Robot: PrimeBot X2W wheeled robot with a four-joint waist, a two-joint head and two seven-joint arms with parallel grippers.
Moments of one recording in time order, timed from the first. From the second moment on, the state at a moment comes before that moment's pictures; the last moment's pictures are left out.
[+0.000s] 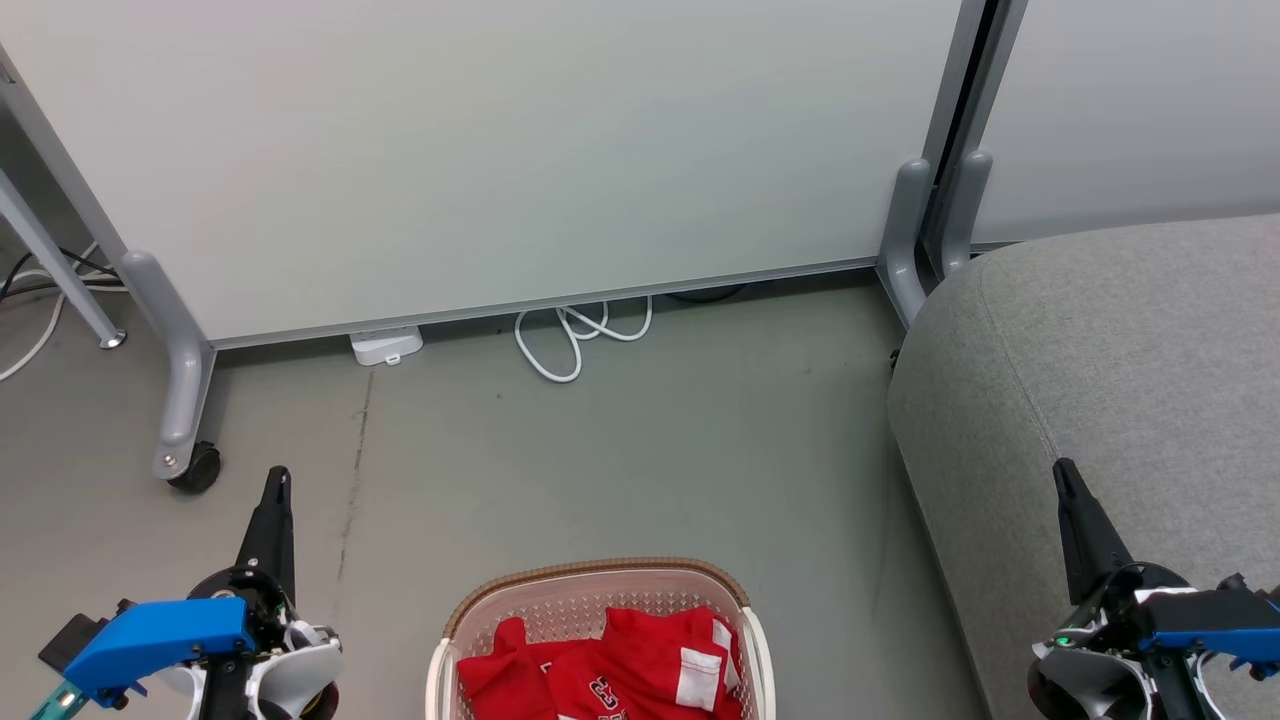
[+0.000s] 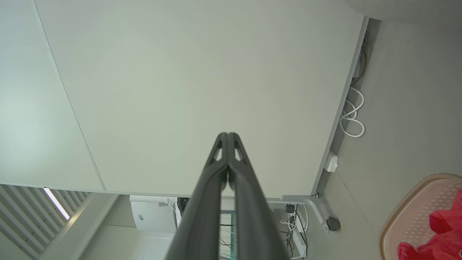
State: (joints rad) left arm -0.10 0.05 0.11 0.25 -1.61 -0.13 0.11; right arm -0.10 -0.05 -0.11 0.25 1.61 0.13 0.11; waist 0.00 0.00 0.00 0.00
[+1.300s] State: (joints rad) left arm -0.07 0.04 0.10 0.26 -1.36 -0.13 0.02; right arm -0.07 -0.04 -0.07 0.27 1.37 0.13 0.02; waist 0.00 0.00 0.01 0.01
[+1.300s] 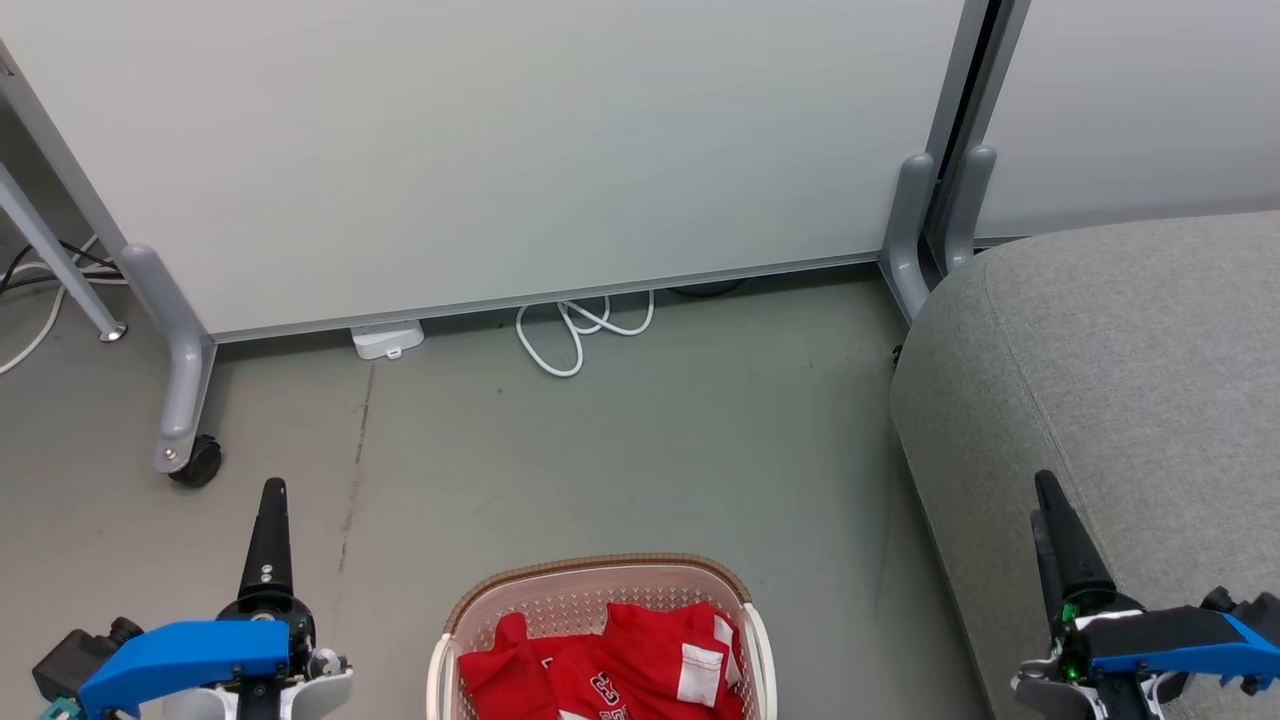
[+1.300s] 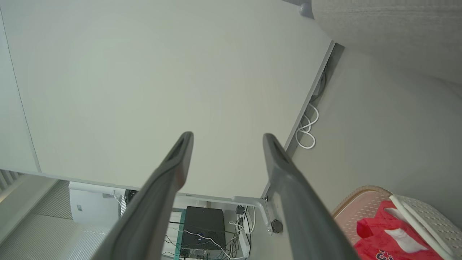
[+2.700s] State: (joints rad) left arm -0.09 0.05 -0.07 0.22 -0.57 -0.03 -0.13; right arm -0.10 -0.04 0.06 0.28 0.70 0.13 -0.13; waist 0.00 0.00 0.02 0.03
